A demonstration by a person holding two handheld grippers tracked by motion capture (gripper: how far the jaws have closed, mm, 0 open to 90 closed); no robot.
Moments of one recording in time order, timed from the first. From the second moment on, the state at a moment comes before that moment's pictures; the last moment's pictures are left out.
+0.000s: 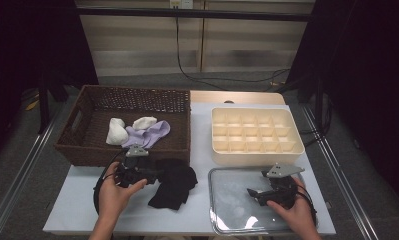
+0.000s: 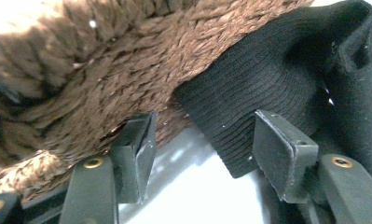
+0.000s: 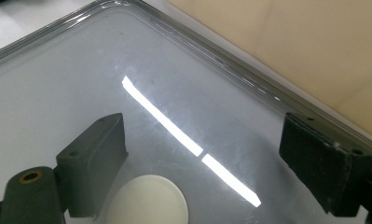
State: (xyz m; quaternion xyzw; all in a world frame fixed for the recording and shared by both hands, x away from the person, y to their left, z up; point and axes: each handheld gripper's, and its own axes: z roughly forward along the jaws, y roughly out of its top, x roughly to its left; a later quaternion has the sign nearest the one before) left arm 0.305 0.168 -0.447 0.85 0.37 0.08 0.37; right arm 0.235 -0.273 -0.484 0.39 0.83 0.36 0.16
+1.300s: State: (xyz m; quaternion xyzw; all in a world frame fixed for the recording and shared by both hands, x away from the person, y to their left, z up) left arm 0.308 0.156 -0.460 0.85 0.37 0.05 0.37; right arm 0.234 -0.213 -0.460 0.35 0.85 0.39 0.11
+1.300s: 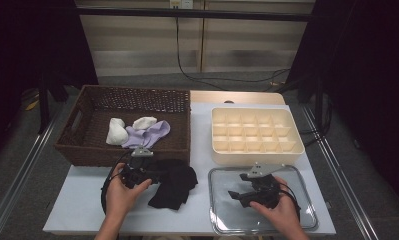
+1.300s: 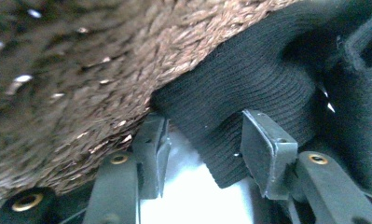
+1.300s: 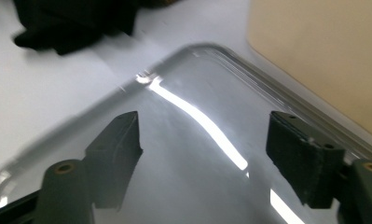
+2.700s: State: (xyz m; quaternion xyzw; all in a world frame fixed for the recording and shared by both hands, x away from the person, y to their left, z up) left arm 0.301 0.161 -0.443 0.86 0.37 0.02 0.35; right arm 0.267 -0.205 -0.456 0.44 0.79 0.43 0.01
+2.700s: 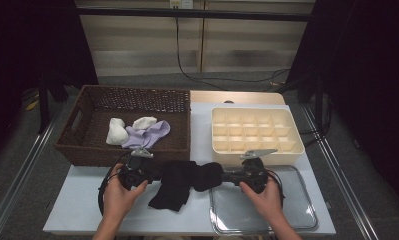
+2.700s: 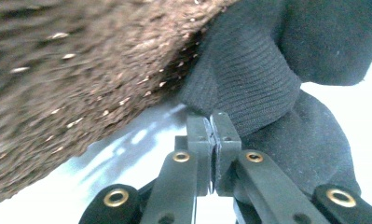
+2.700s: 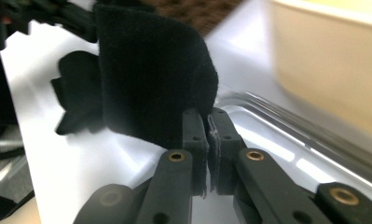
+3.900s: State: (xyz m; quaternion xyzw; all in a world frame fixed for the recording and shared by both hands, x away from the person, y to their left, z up) left arm 0.290 0.157 -0.445 0.85 0.36 -0.01 0.37; right arm 0.251 -0.255 -0.474 0.48 0.78 0.41 0.01
